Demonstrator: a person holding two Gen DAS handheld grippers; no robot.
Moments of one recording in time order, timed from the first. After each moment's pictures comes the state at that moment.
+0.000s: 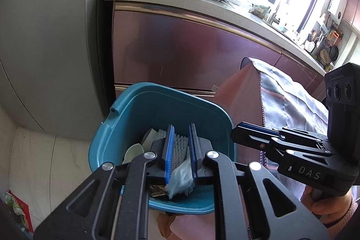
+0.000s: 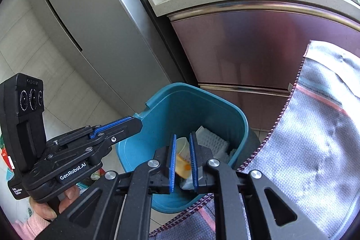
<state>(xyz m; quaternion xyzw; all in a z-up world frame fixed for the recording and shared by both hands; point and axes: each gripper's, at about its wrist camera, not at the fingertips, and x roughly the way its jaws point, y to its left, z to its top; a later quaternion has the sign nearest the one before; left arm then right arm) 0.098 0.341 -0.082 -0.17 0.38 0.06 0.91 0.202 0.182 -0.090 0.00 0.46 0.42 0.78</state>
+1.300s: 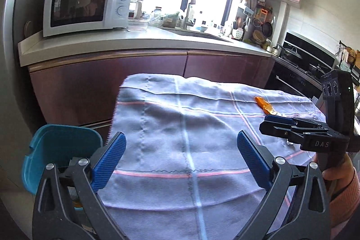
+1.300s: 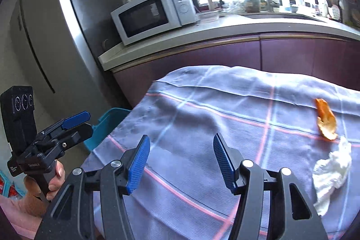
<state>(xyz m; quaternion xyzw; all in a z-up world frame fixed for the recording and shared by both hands) 0.068 0.131 -0.015 -0.06 0.28 -0.13 0.95 0.127 -0.106 -0.030 0.06 0.35 0.24 0.90</state>
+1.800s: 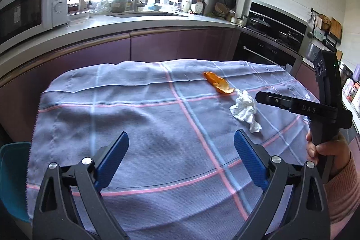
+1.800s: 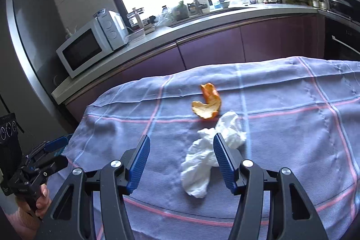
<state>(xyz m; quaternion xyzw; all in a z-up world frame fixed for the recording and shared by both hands) 0.101 -0.006 -0.035 0.00 0.33 -0.25 0.91 0.123 -0.256 -0.053 0.14 0.35 0.10 0.92</state>
